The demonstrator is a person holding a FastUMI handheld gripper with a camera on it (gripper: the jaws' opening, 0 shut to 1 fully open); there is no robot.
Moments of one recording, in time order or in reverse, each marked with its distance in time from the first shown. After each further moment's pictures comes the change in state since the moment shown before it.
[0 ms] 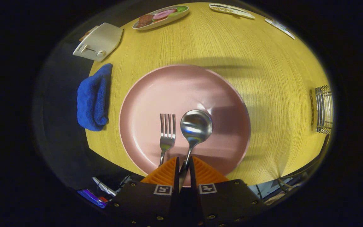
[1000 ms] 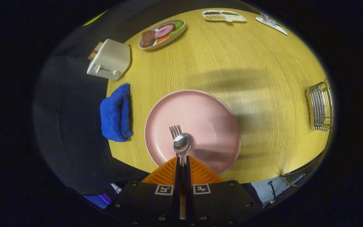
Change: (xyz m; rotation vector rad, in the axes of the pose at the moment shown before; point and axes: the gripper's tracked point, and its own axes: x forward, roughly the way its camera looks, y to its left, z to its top) arm -0.057 0.008 0.024 0.083 -0.104 0.166
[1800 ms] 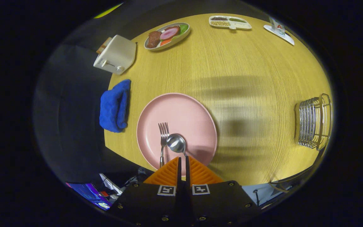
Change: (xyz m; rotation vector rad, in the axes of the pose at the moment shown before) arm -0.011 -0.036 -0.008 -0.176 0.053 -0.047
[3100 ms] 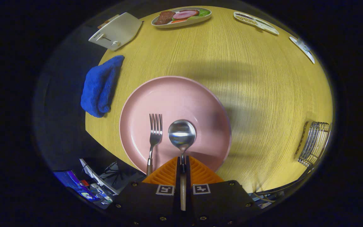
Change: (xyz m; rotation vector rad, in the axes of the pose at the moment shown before) arm 0.036 0.001 0.005 -0.101 0.113 -0.097
